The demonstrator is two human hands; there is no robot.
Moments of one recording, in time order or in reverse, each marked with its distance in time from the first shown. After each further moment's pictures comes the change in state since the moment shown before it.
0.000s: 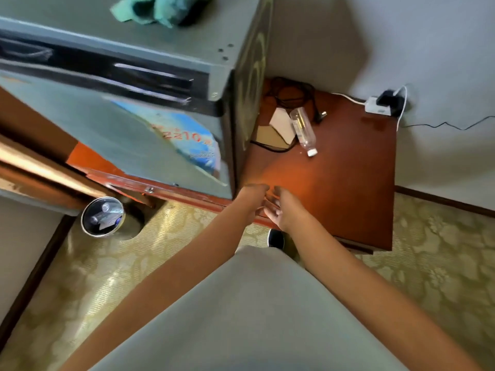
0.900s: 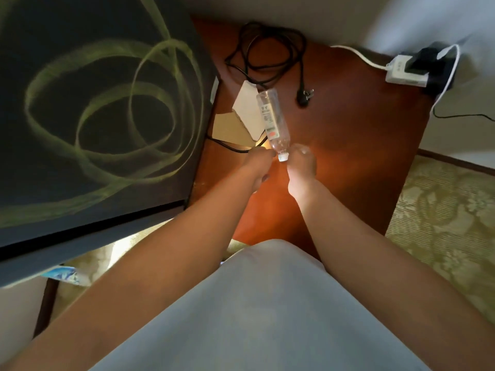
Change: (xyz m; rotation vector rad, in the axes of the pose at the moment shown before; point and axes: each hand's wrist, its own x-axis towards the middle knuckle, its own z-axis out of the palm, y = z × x) left_hand 0.202 0.128 0.179 0.142 0.205 -0.182; right_hand 0.186 -0.216 -0.061 -0.389 0.178 -0.218
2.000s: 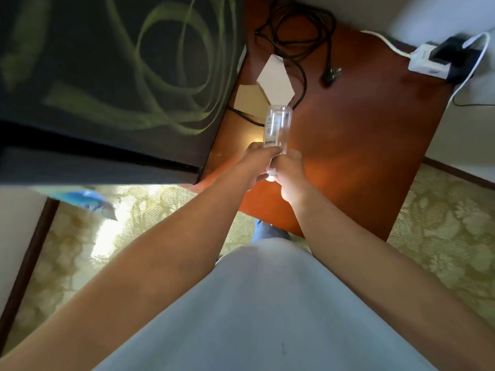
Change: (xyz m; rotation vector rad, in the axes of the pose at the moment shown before) left_hand -0.028 -0.084 -0.061 -0.116 -0.112 0.063; right_hand -0.092 0.058 0.039 -0.096 -0.174 0.114
